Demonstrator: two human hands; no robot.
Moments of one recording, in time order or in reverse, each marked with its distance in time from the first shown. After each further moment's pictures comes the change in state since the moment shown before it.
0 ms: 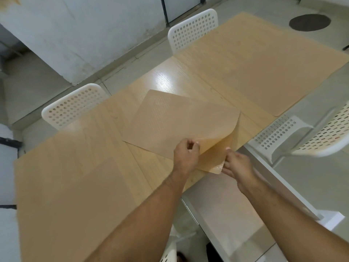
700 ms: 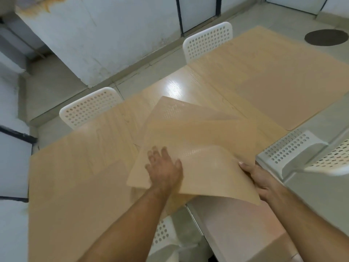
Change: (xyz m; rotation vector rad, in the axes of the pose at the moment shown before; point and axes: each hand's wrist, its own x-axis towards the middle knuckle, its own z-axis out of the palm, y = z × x) left_hand 0.002 -0.037 -0.074 0.906 0.151 -0.053; right_hand 0.017 -0.016 -0.033 0.271 -0.241 0.274
